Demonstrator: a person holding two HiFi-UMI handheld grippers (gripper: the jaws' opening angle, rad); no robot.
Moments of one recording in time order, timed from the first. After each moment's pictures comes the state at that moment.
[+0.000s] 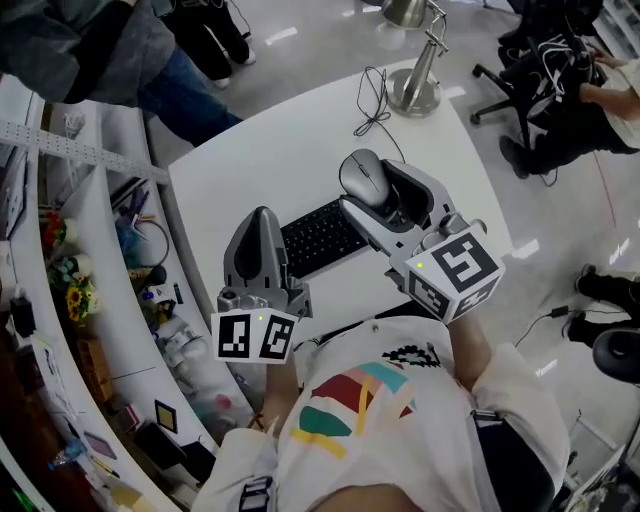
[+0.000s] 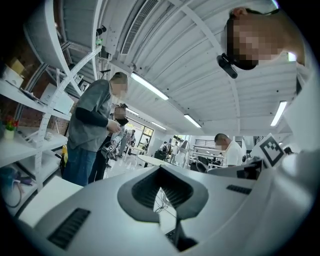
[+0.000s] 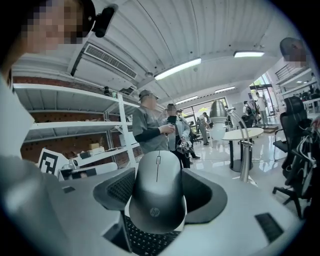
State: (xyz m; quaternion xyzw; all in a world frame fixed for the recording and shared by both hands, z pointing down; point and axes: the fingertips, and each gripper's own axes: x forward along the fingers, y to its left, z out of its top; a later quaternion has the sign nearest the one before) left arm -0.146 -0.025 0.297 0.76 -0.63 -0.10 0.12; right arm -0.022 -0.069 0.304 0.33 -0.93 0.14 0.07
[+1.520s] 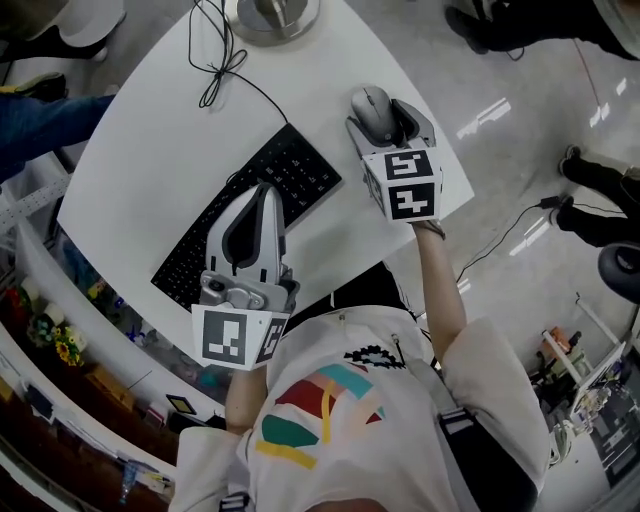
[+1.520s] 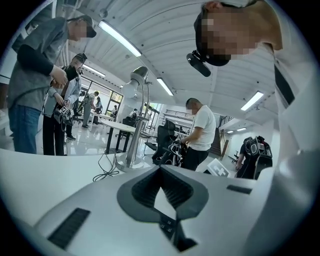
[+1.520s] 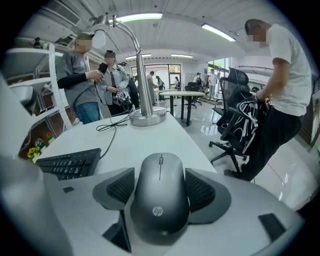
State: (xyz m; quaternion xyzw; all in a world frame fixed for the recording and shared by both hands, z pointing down) left arm 0.090 -0.123 0.442 0.87 -0.45 0.06 0.20; right arm 0.235 -0.187 0.609 0.54 -0.74 0.26 0.29
